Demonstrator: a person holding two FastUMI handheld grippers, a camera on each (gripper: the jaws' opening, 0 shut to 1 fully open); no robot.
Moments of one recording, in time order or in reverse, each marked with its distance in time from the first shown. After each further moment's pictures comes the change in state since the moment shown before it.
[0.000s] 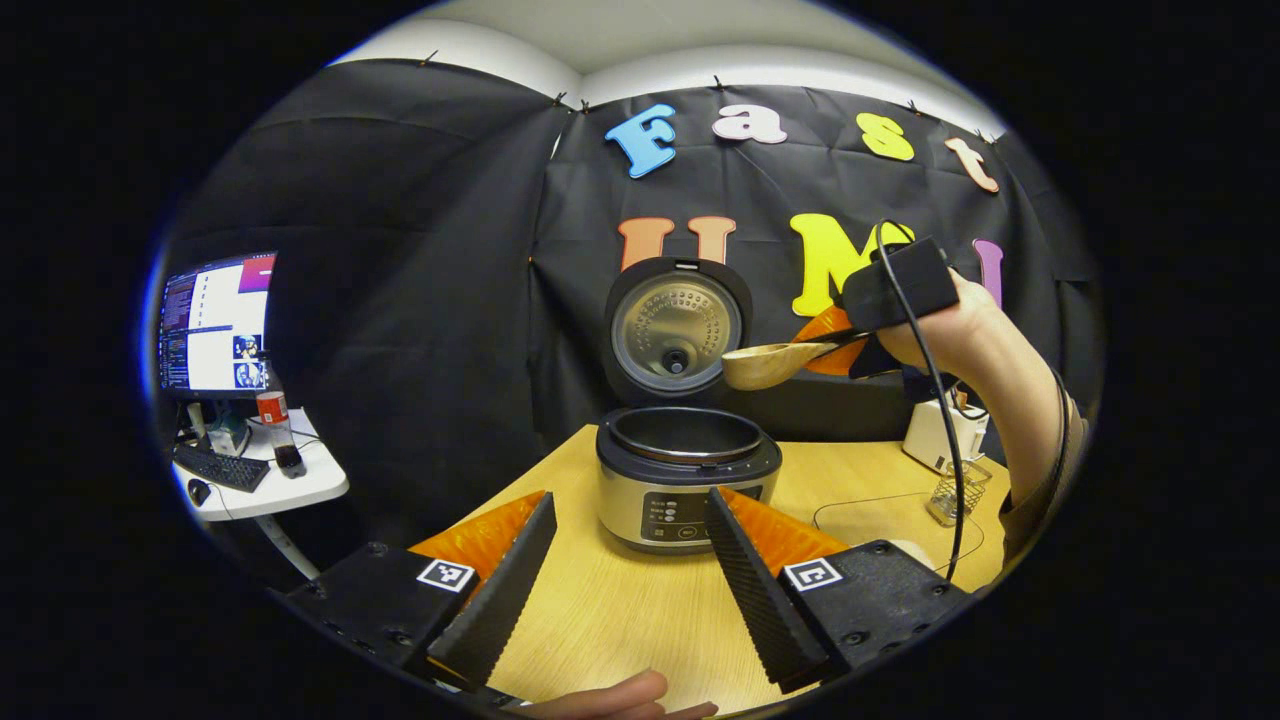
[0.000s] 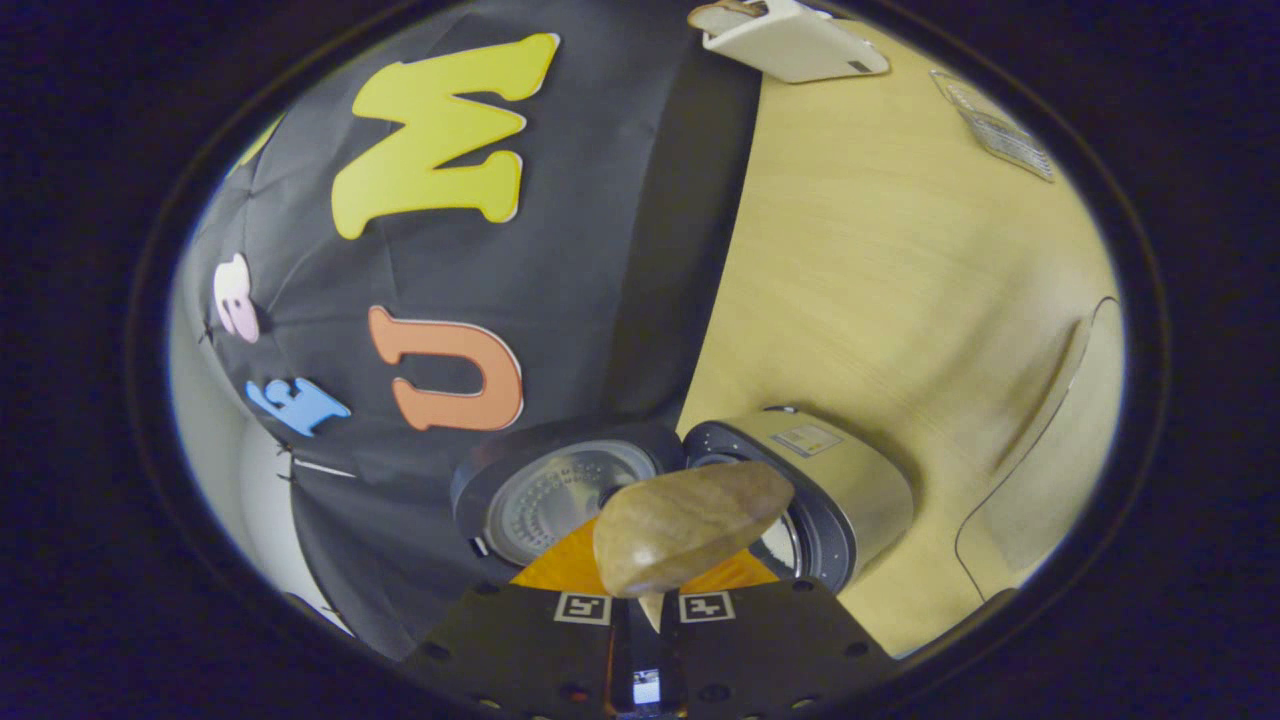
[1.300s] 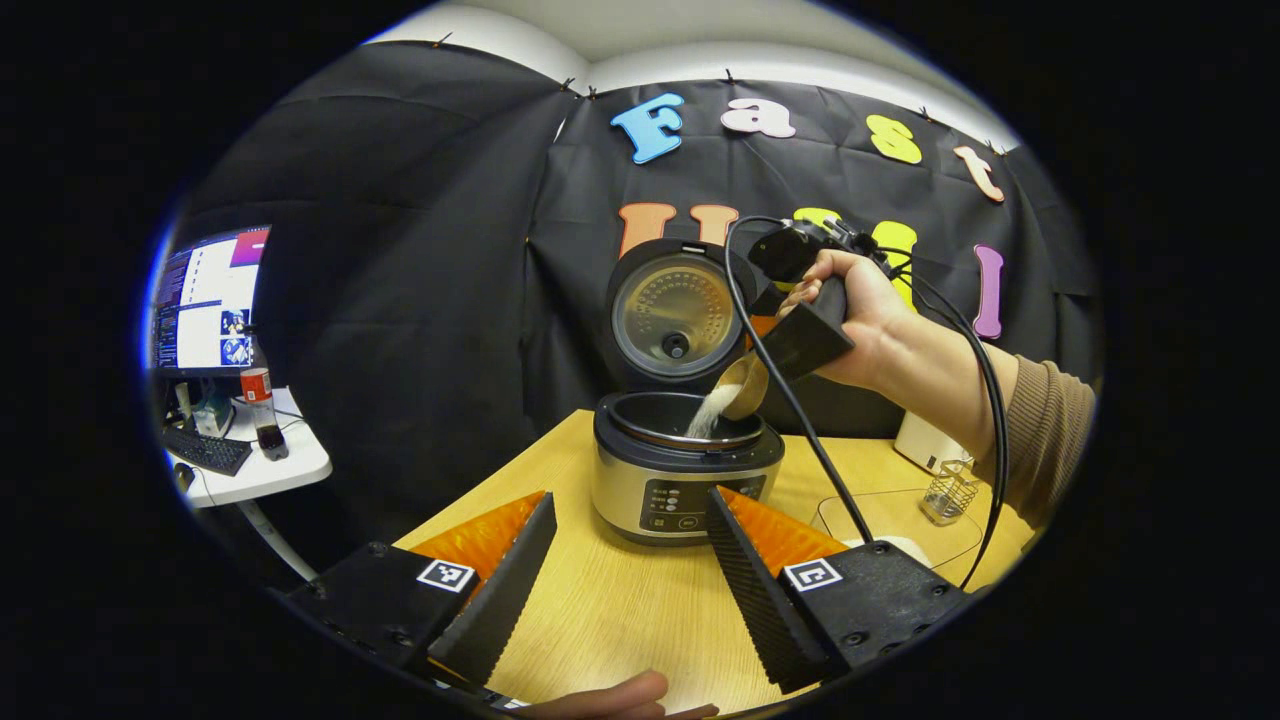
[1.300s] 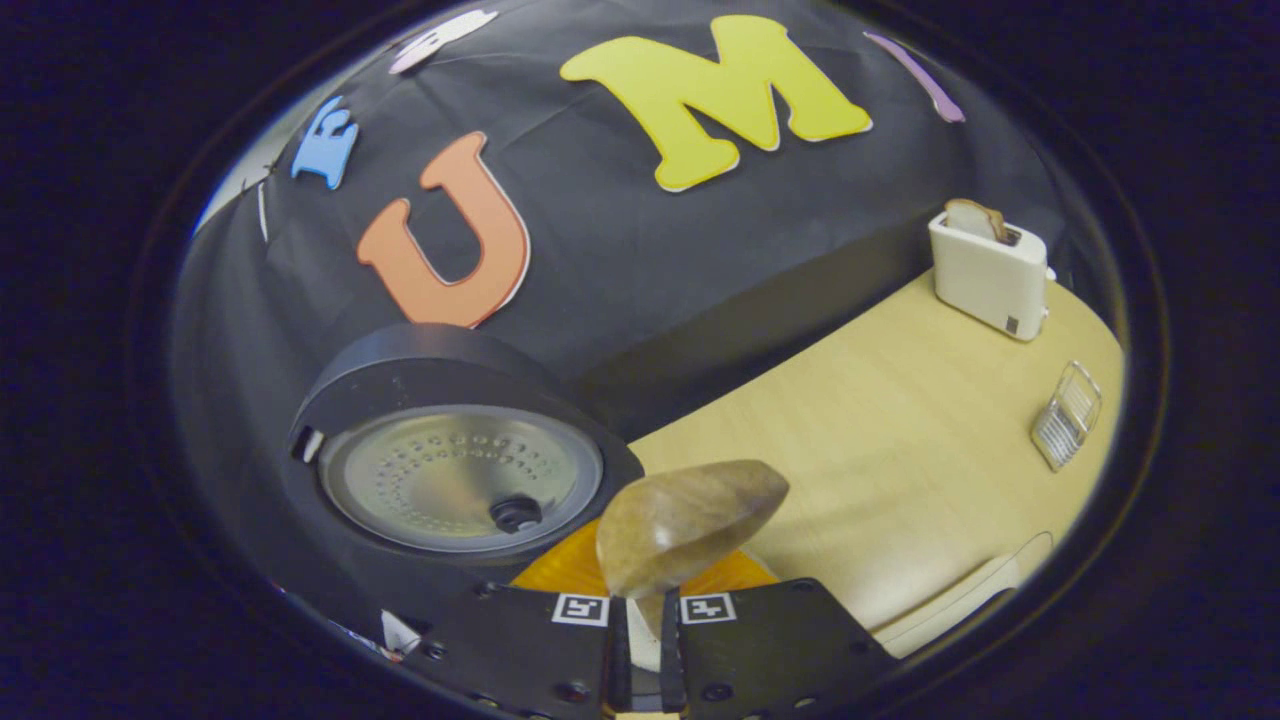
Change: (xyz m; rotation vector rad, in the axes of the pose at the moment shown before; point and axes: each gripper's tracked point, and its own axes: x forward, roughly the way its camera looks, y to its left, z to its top) left arm 0.009 0.005 -0.016 -0.042 0.050 -0.046; right arm 0.057 0.016 0.005 -0.776 -0.255 -0.318
